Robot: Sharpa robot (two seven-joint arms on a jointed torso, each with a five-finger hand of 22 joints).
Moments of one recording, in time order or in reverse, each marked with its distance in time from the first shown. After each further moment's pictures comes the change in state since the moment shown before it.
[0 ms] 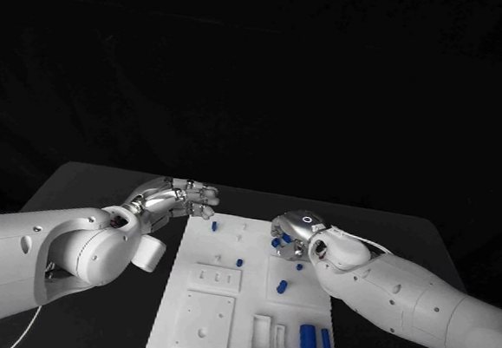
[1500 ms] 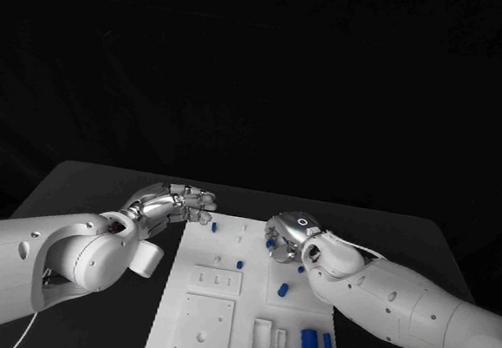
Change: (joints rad) left arm 0.000 0.000 0.000 -0.009 0.002 0.001 -0.004; left_hand 0.000 0.000 0.002 -0.002 0.000 -0.004 0.004 0.000 0.000 0.000 0.000 -0.004 -0.001 0.000 0.000 0.000 0.000 0.000 0.000 0.000 0.000 0.000; right arm 0.007 0.000 0.004 0.059 -0.021 -0.071 -0.077; right_hand -0.050 0.000 0.182 0.041 -0.182 0.130 -0.056 0.038 0.046 0.128 -0.063 0.037 0.097 -0.009 -0.034 0.060 -0.080 -0.030 -0.003 -0.022 0.125 0.000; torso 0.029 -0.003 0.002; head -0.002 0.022
